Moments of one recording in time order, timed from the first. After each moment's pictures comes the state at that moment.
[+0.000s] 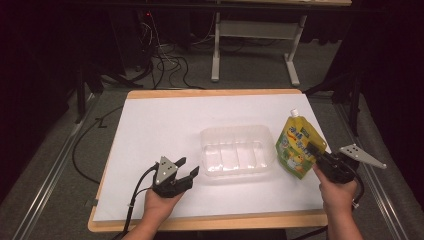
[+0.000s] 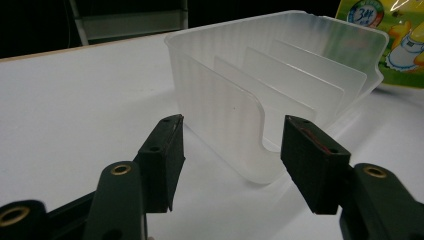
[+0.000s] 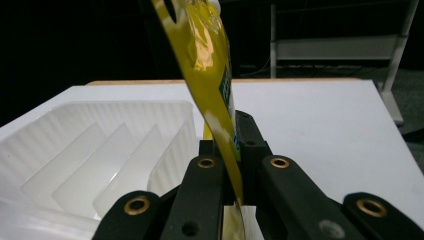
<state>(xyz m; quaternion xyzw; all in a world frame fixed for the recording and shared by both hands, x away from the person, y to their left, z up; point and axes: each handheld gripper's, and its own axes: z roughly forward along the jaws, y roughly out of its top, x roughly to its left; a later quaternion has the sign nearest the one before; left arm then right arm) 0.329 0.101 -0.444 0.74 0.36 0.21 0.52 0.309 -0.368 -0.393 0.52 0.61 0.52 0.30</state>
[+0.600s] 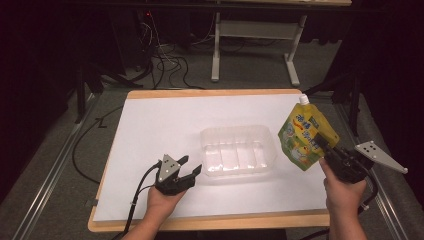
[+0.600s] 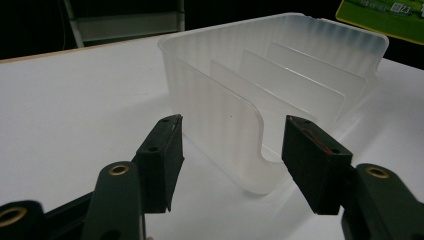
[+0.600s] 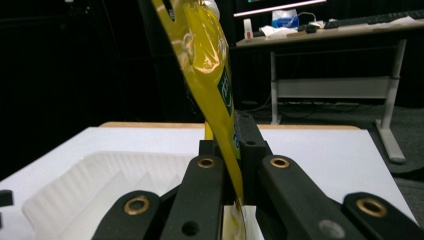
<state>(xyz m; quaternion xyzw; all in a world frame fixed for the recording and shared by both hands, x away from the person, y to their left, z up) 0.336 0.095 -0.446 0.74 0.36 0.20 0.53 0.289 -0.358 -0.346 0.49 0.58 0.56 0.33</state>
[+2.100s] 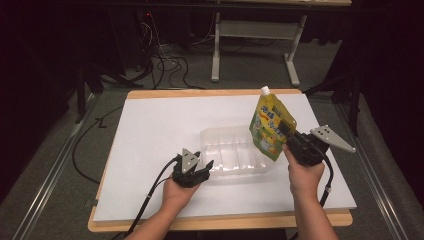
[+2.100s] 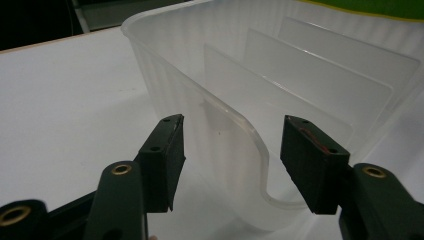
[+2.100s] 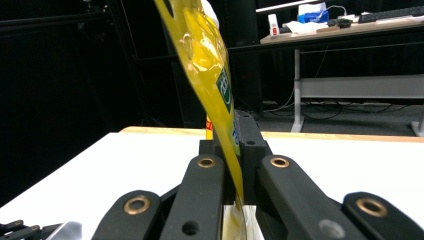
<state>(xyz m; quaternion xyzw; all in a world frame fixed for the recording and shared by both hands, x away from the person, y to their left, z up) 0.361 0.051 -0.462 0.76 0.36 0.22 0.49 0.338 -0.281 -0.350 0.48 0.58 0.57 0.31</state>
